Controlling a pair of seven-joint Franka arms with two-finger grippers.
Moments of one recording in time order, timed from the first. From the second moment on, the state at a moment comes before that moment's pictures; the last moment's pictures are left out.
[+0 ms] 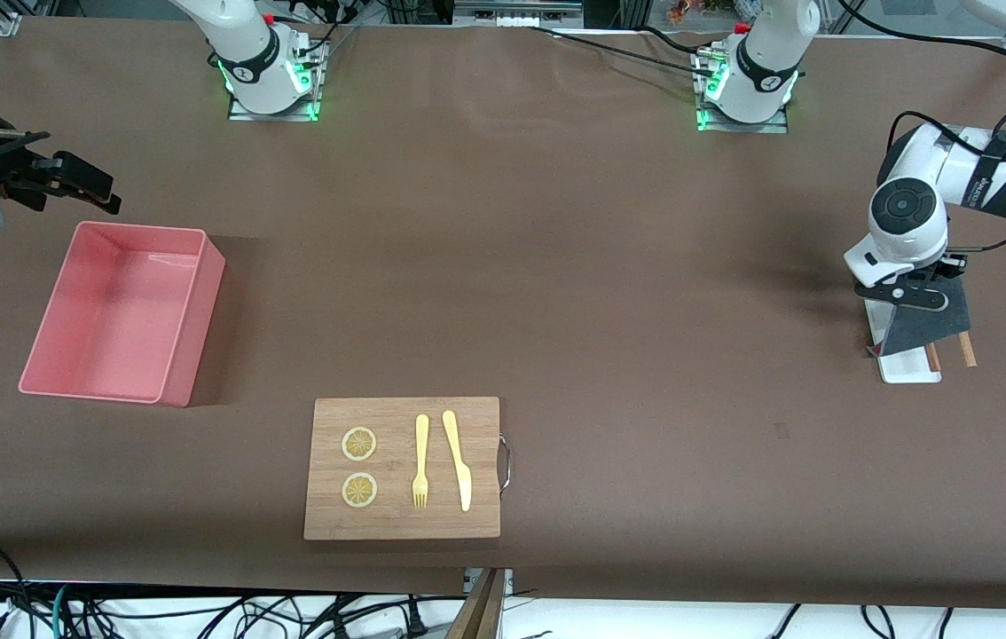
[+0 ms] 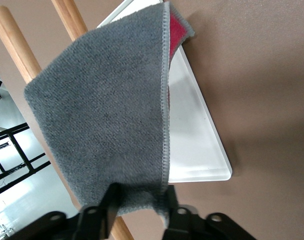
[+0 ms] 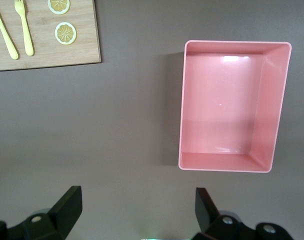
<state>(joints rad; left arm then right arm) 0.24 0.15 -0.07 -2.36 0.93 2.26 -0.18 0.11 0.02 -0.07 -1.57 0.05 1.52 0.09</state>
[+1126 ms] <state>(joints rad) 0.23 0.08 -0.24 -2.21 0.78 1.99 -0.16 0.10 0.05 -0.08 -1.56 0.05 1.53 0.09</state>
